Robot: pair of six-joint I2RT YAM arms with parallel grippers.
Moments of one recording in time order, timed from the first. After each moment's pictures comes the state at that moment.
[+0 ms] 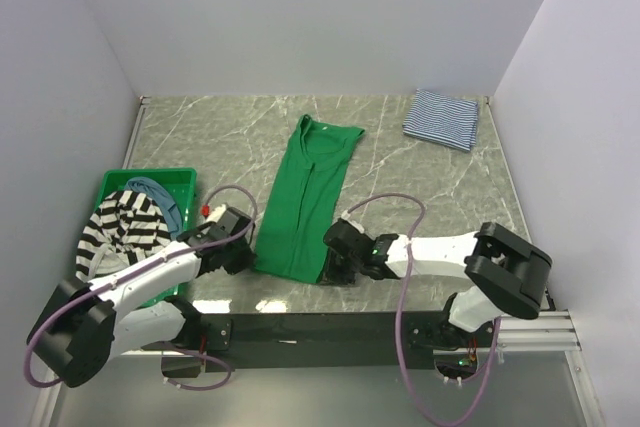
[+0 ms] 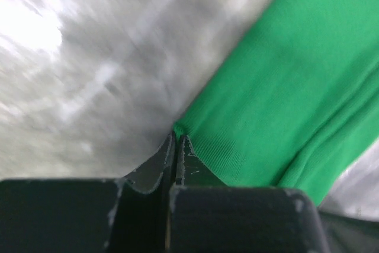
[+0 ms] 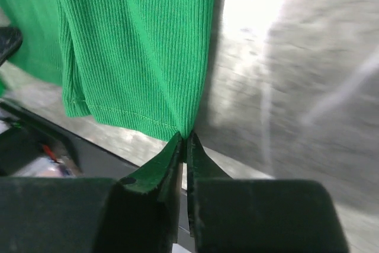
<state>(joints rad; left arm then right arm) -0.58 1.09 0.47 -0.49 -0.15 -1.08 1.05 1.51 0.64 -0.10 -0.04 1.23</state>
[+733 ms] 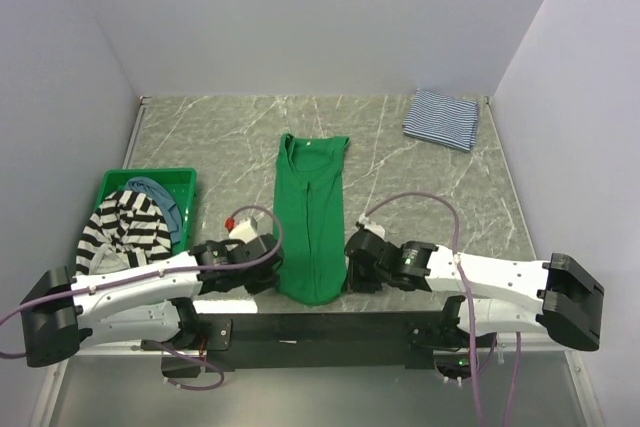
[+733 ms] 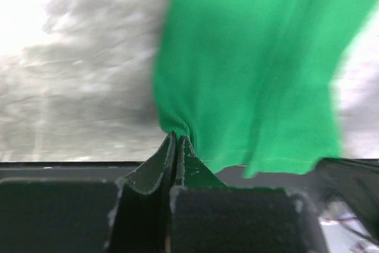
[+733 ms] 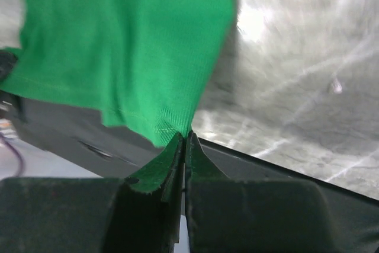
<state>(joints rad) -1.10 1.02 0.57 -0.69 -0.25 -1.46 1.12 1.13 0.58 -0.49 0.06 1.11</state>
